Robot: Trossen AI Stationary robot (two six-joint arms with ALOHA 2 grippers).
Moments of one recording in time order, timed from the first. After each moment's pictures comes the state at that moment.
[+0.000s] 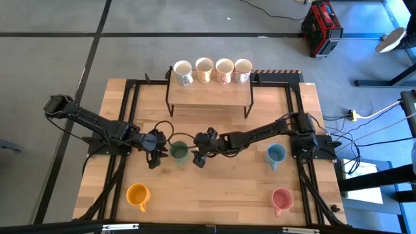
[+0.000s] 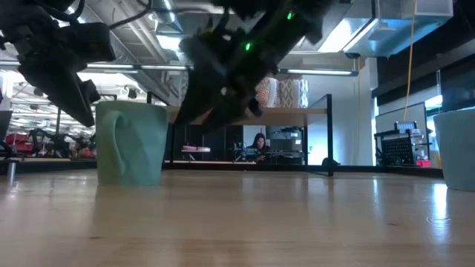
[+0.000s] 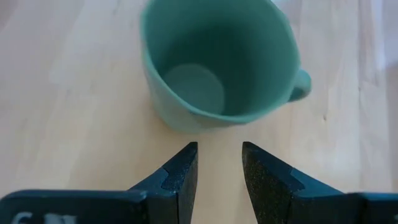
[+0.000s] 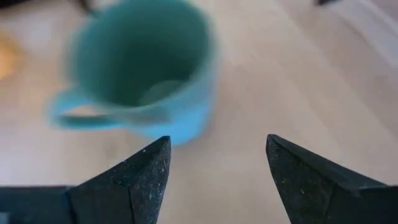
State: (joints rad) left arm -0.30 0.92 0.46 -0.41 -0.11 -0.60; right arm 0.17 2.05 1.41 -0.14 0.27 0.47
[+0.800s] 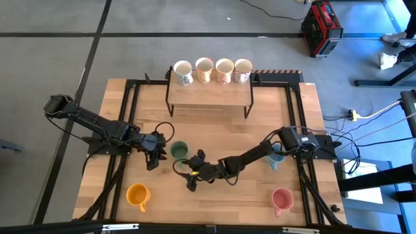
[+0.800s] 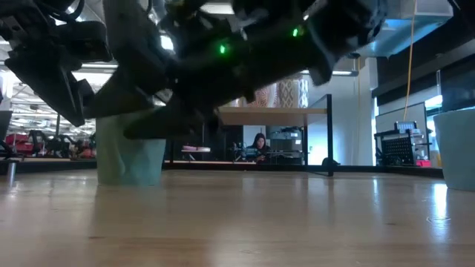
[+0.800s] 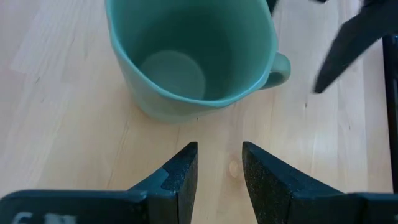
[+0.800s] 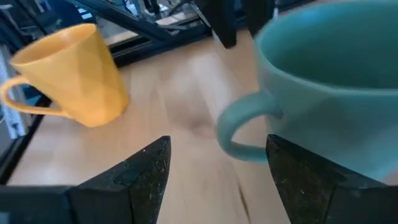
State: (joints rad) left arm -0.30 0.92 0.46 -0.41 -0.03 -0.60; right arm 0.33 2.30 1.41 0.51 0.42 0.46
